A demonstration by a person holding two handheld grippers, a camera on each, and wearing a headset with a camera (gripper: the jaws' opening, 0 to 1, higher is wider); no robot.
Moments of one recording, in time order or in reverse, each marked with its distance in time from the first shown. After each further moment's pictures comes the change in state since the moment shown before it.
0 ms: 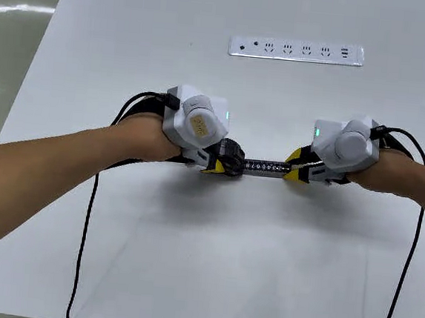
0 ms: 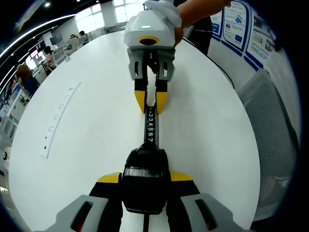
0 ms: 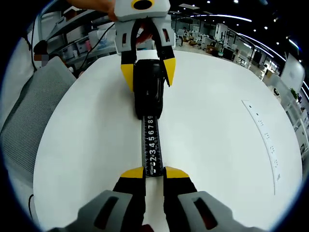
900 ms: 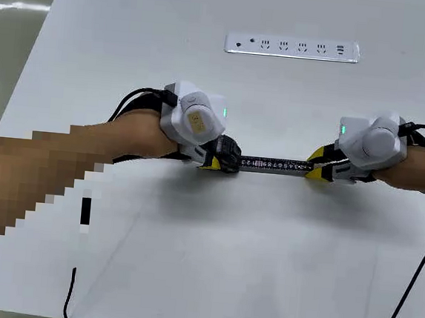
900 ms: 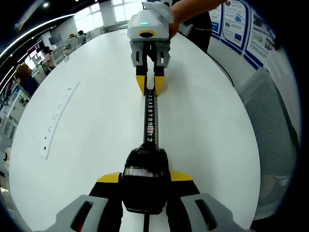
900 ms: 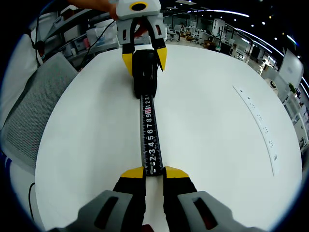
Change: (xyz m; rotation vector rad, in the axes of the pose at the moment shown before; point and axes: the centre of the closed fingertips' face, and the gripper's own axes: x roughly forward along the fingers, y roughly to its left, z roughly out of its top) left arm 0.000 -0.001 0.000 0.005 0.011 -0.001; right arm -0.029 -0.002 -0.041 0.024 0.042 -0.009
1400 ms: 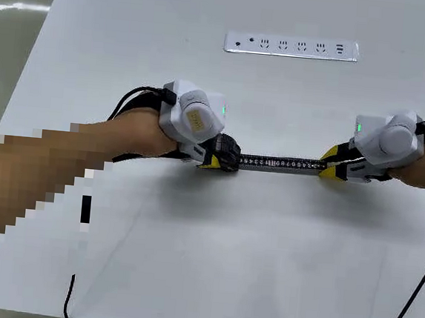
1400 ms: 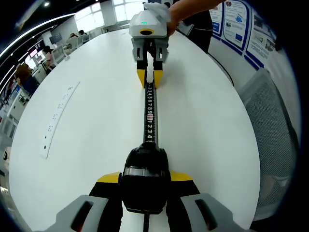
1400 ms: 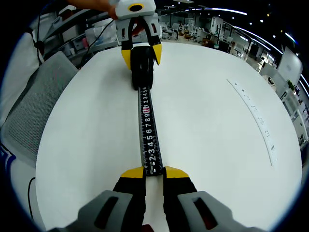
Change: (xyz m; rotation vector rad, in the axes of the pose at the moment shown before) left arm -0.001 0.000 0.000 -0.005 0.003 0.001; right arm -0.015 -0.004 -0.021 0.017 0.014 -0.006
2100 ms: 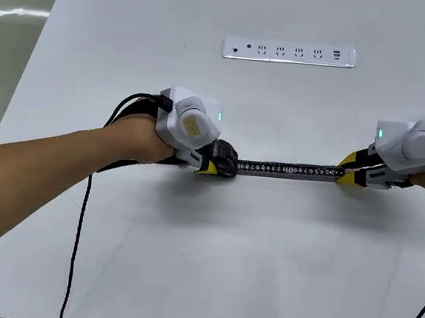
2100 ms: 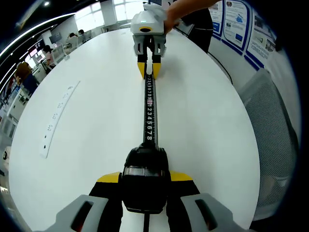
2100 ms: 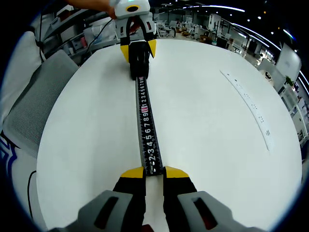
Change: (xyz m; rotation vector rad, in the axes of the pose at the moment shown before) left arm 0.001 0.002 -0.002 -0.002 0.004 -0.003; right arm -0.023 -0.006 -0.028 0.020 0.021 -0.002
